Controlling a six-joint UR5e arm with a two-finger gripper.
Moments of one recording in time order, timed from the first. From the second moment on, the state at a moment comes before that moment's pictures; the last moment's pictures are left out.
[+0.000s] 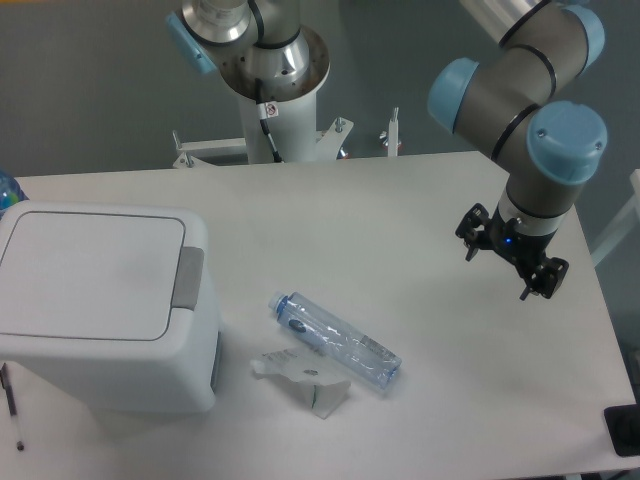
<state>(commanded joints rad) 2.71 -2.02 -1.40 -1.23 1.56 1.49</state>
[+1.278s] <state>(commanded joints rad) 2.68 -2.02 -1.41 -1.23 1.43 1.14</state>
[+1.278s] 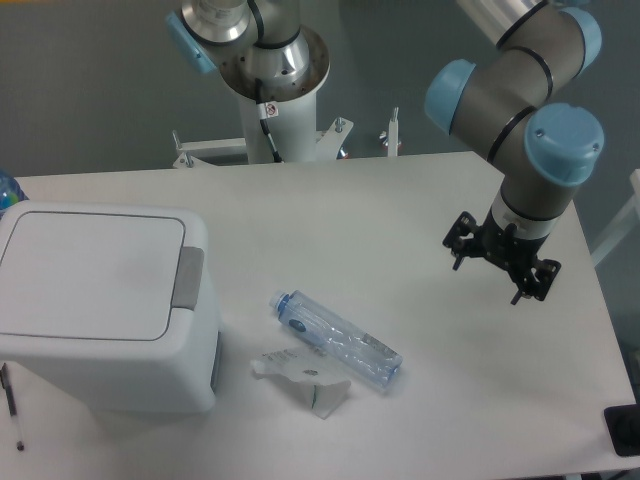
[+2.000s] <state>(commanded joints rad) 2.56 -2.08 -1.27 -1.25 1.42 0.72</state>
